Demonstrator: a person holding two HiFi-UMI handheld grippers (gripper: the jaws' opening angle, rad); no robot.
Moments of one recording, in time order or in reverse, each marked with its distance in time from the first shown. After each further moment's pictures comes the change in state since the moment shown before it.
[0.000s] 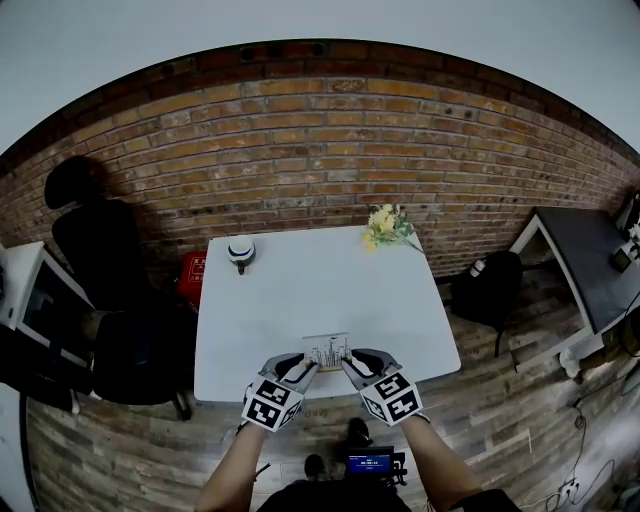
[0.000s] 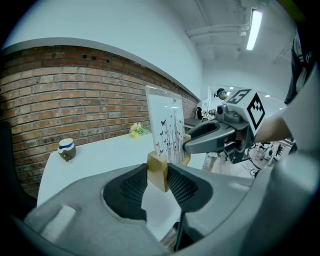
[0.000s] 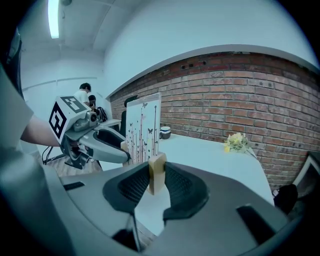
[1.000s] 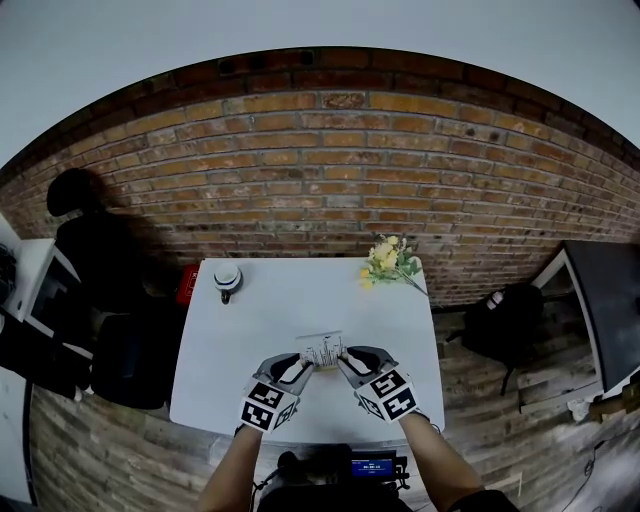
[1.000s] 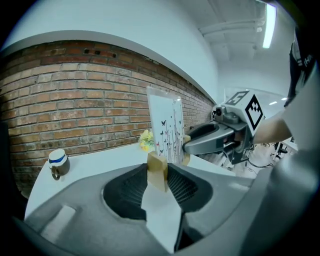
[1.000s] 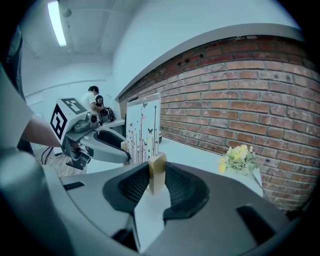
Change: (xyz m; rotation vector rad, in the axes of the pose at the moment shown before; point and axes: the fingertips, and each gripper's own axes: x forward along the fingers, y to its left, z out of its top) left arm 0.121 0.053 0.083 -0.072 -0.029 0.134; right arm 0.054 -0.150 0.046 -0.075 -0.006 0.149
